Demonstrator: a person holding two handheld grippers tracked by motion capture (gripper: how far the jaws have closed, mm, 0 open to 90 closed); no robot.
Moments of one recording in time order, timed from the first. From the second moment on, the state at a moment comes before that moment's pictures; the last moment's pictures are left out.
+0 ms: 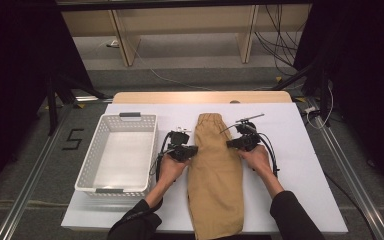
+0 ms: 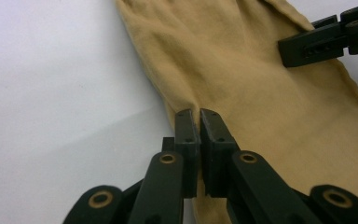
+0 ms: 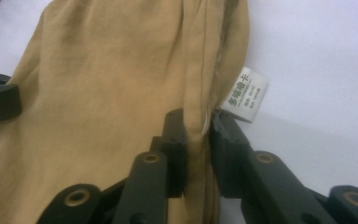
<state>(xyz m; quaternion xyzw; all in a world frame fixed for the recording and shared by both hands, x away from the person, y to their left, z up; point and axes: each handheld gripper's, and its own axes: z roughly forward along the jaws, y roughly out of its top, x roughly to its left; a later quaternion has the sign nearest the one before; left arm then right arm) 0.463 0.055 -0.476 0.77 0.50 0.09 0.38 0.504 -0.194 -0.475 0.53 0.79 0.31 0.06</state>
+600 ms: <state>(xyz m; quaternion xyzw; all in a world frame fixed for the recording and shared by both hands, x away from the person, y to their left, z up) 0.464 0.057 -0.472 0.77 0.49 0.10 0.41 0.502 -0.198 -0.461 0.51 0.79 0.34 0.08</state>
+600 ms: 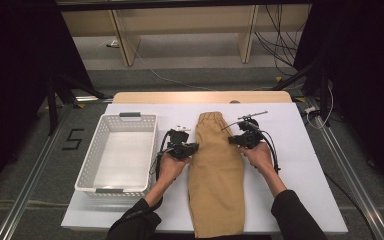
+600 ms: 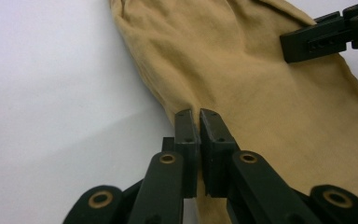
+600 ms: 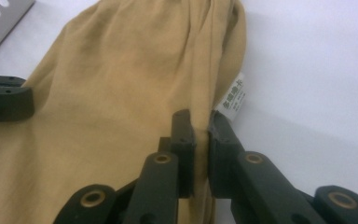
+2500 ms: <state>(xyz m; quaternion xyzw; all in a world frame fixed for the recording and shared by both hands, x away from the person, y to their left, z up) 0.345 0.077 -0.433 0.83 0.33 0.12 0.42 0.345 -0.202 -0.415 0.36 0.80 0.45 0.15</state>
